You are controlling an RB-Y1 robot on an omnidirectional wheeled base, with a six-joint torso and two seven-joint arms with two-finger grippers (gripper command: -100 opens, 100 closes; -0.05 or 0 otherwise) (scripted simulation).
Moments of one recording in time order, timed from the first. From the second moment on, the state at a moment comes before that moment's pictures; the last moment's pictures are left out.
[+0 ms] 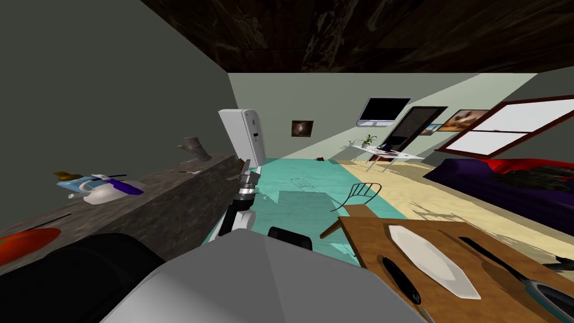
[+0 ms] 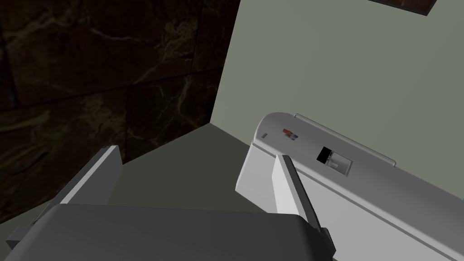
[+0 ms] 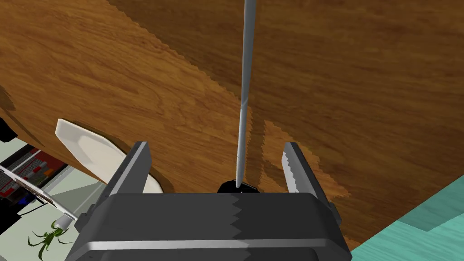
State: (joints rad) left arm 0.52 -0.02 -0.07 -2.29 0.05 -0.36 0.10; right arm 0.46 -0.90 0.26 -0.62 0.56 -0.25 0.60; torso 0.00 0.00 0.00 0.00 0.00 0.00
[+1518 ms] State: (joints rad) left arm 0.52 -0.02 -0.07 -2.29 0.05 -0.36 0.10; right arm 0.54 -0.88 0.22 -0.71 0.52 -0.44 0.54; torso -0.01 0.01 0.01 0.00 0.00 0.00
